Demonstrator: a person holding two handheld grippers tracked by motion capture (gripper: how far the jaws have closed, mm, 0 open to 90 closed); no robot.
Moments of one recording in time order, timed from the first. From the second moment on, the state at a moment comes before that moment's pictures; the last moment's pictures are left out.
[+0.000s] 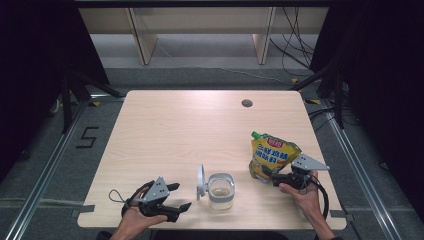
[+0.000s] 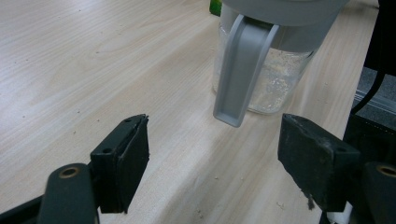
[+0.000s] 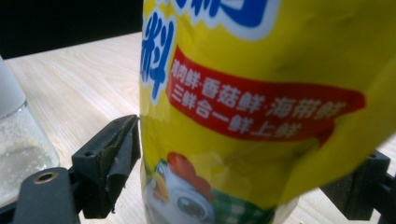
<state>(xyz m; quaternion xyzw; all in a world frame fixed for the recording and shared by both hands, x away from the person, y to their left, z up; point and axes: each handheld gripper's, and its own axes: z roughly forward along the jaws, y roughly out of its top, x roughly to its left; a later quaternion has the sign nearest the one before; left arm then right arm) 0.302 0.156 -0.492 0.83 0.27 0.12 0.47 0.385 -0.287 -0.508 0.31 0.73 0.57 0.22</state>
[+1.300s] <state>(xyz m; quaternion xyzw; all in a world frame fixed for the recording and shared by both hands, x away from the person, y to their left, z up) 0.301 0.155 -0.492 0.83 0.27 0.12 0.47 0.365 -0.268 -0.496 0.28 0.75 0.54 0.27</state>
